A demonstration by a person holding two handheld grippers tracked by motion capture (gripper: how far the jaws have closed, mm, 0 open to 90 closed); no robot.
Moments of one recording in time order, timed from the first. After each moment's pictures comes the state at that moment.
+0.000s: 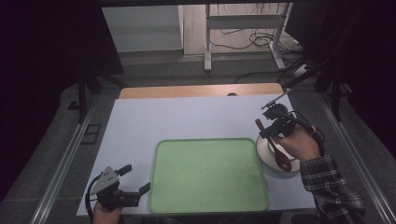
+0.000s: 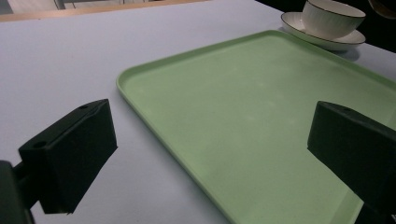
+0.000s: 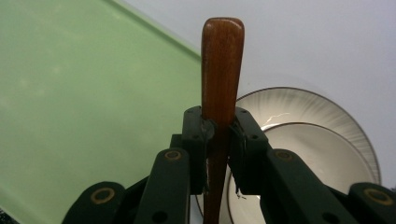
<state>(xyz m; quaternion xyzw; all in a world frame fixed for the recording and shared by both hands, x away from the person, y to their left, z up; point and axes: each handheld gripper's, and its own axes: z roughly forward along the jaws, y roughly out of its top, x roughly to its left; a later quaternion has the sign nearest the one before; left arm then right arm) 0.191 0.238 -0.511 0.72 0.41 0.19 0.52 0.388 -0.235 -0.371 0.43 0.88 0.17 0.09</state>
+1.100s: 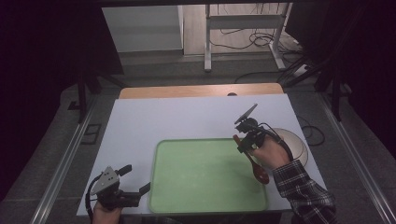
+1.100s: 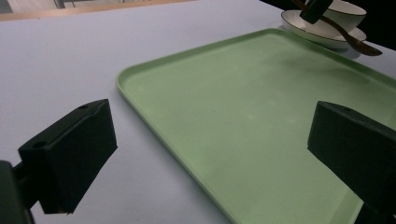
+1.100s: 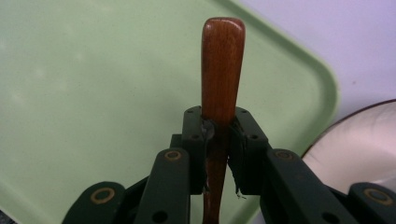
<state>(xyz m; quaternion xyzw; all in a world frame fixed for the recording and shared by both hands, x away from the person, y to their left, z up) 0.191 0.237 -0.511 0.73 0.41 0.19 0.52 0.388 -0.173 -0.431 0.42 0.90 0.12 0.03</state>
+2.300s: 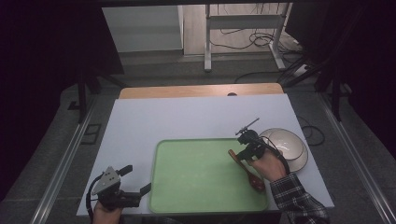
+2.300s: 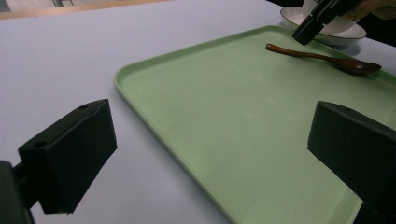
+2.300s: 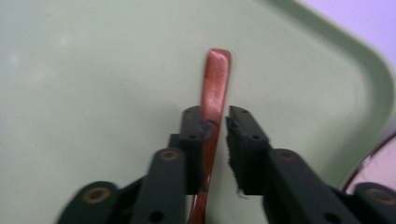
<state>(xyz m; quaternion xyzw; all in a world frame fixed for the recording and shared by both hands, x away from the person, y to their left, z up) 0.191 0.236 -0.512 0.73 0.41 0.19 0.52 0.371 -0.183 -0.472 0.40 0.90 0.18 0.04</state>
